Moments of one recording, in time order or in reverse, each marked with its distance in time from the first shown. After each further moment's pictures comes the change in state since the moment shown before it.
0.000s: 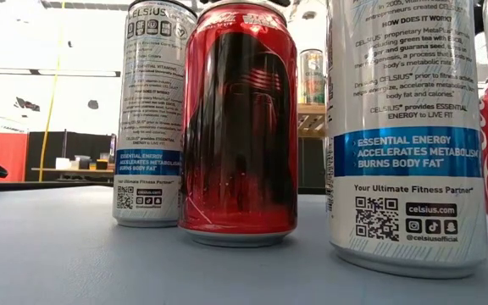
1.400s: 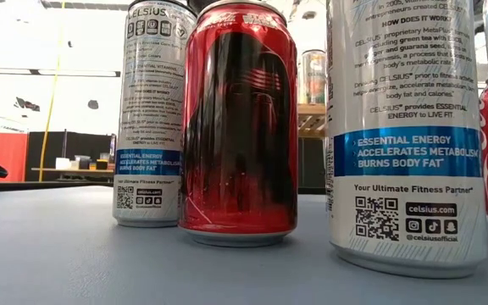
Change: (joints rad) left arm 0.000 0.000 0.000 -0.215 -0.135 0.069; right arm -0.710 0.236 -0.497 0.667 -0.720 -0.011
